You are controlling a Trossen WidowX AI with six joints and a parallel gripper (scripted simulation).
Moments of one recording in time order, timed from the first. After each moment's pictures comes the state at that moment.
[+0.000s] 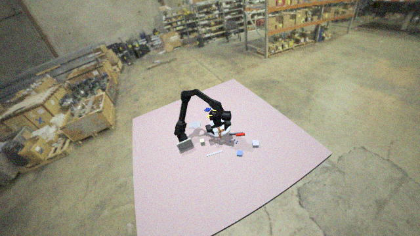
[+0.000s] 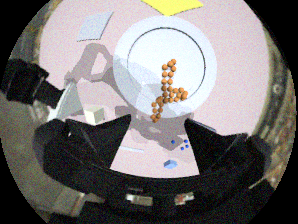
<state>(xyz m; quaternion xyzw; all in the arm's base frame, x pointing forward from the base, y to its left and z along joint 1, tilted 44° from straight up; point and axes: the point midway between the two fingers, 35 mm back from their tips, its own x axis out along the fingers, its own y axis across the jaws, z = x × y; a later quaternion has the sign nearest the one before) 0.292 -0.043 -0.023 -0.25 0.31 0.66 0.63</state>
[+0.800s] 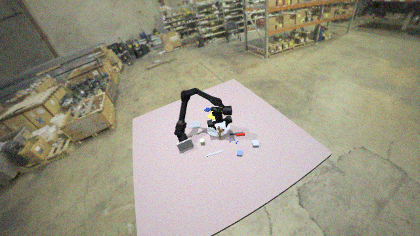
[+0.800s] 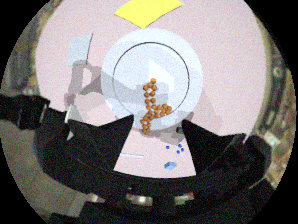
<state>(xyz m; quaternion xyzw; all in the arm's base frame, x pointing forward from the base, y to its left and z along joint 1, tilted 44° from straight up) 0.316 -0.017 -0.002 -0.22 0.35 0.64 0.65</state>
